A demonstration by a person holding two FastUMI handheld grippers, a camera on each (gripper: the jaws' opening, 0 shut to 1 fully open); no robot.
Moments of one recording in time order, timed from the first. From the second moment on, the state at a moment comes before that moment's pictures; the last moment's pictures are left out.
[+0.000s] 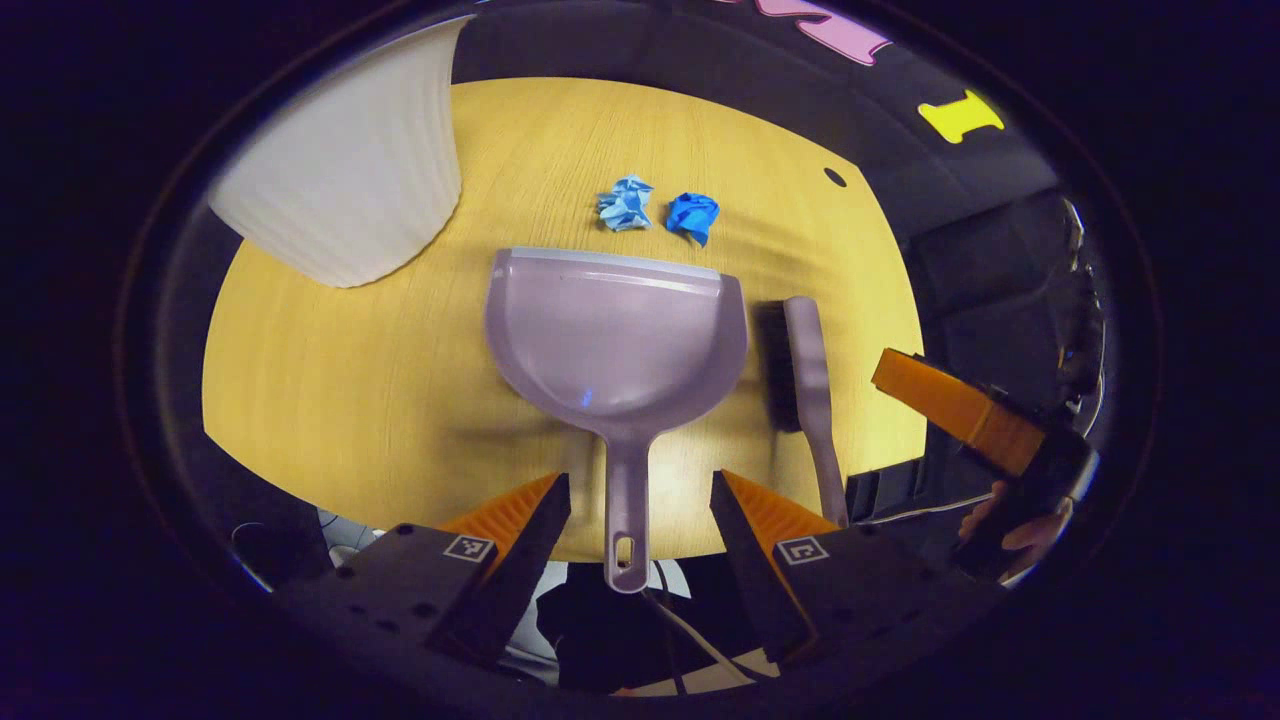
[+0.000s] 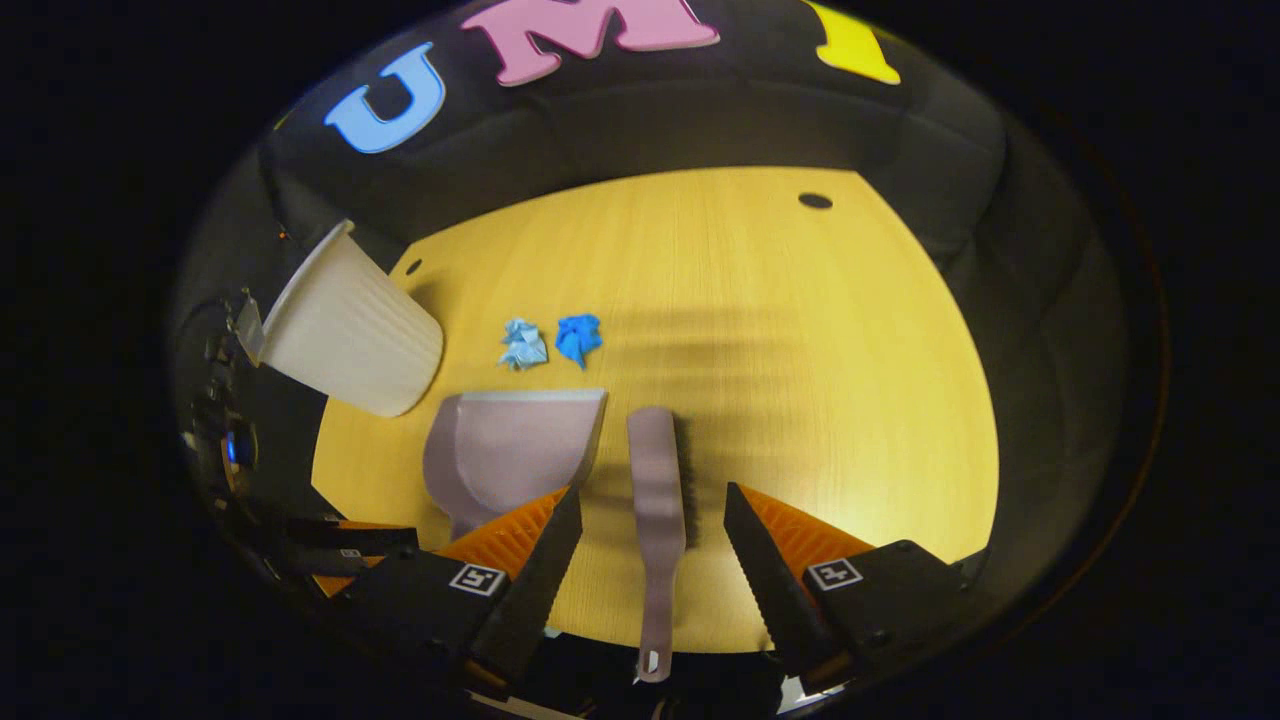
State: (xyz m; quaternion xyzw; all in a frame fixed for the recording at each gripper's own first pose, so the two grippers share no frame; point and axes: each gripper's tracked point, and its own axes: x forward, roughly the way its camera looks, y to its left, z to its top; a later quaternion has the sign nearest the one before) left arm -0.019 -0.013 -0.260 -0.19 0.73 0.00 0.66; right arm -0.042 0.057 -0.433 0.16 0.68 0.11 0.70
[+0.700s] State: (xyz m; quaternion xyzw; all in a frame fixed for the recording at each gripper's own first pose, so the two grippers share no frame) left arm -0.024 -0.011 -0.292 -0.13 0.83 0.03 0.54; right arm -0.139 0.086 -0.500 0.07 0.84 0.13 0.52
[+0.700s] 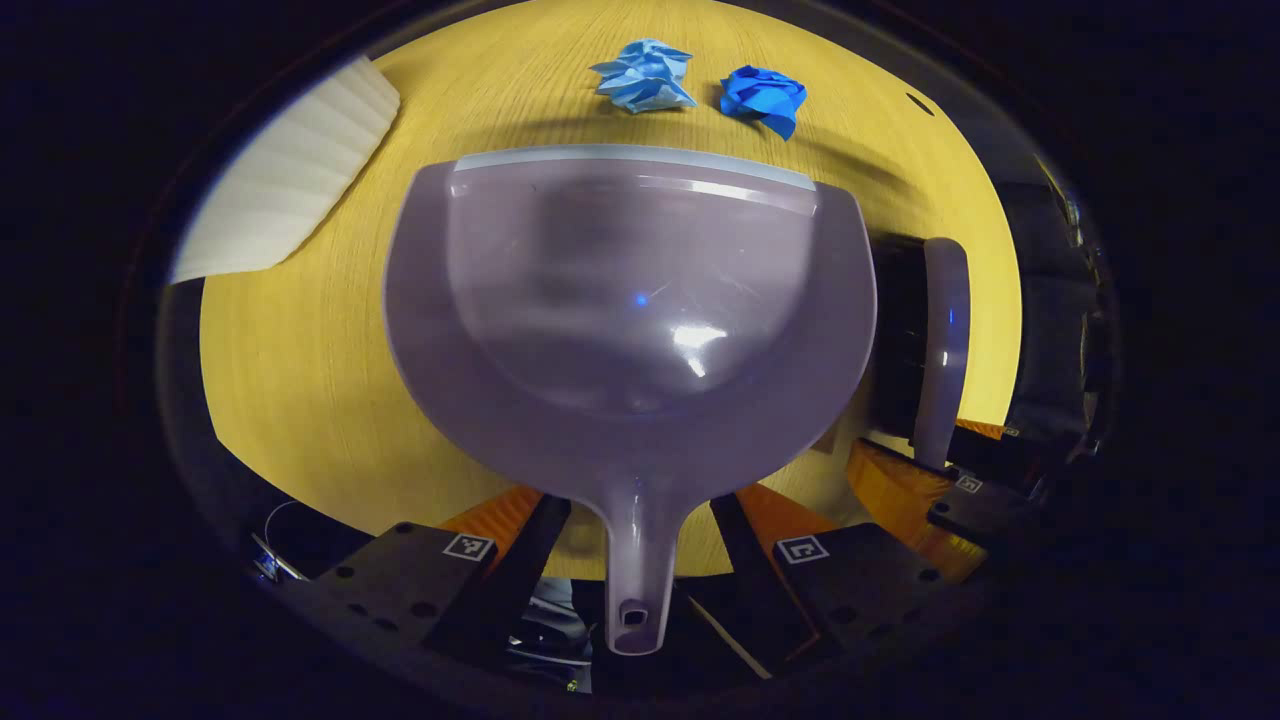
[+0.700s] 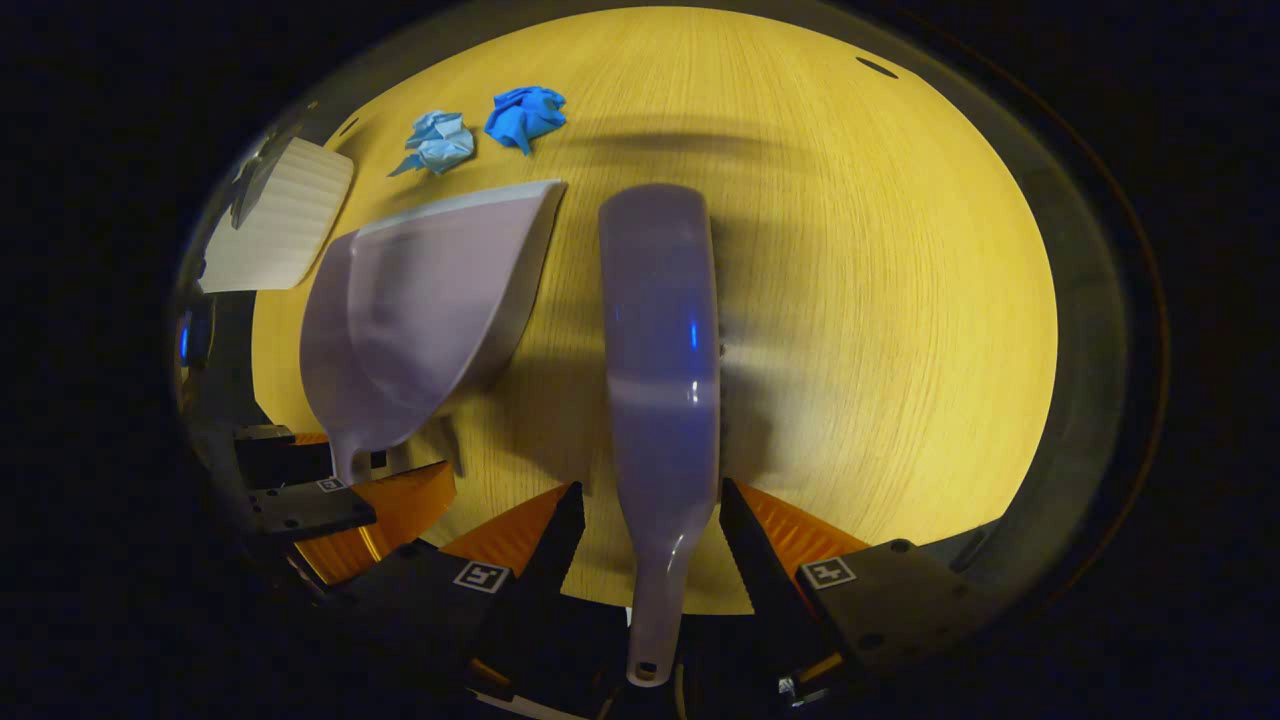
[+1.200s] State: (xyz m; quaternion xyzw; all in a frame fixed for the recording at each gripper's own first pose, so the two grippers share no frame) left arm -0.013 -0.006 -0.300 -0.10 0.84 0.04 0.54; right arm -0.138 0.092 -0.507 0.09 0.85 0.12 0.51
